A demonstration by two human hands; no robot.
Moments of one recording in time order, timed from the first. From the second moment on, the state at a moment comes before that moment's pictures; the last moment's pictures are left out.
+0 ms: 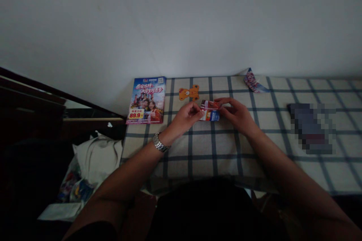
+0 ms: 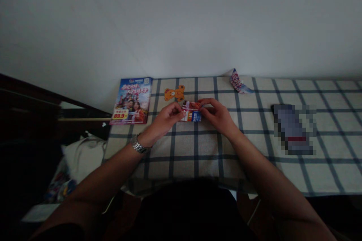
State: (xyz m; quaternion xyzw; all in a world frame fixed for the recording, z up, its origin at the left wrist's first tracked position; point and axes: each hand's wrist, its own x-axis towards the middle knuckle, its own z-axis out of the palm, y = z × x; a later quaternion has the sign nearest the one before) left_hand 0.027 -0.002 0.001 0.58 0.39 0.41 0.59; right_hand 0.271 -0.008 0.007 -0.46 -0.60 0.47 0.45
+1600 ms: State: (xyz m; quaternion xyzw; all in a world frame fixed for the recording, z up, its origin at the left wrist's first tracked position) left_hand 0.027 -0.005 0.013 0.81 0.38 0.35 0.29; right_hand 0.268 -0.005 0.005 -0.48 -0.67 0.41 0.39
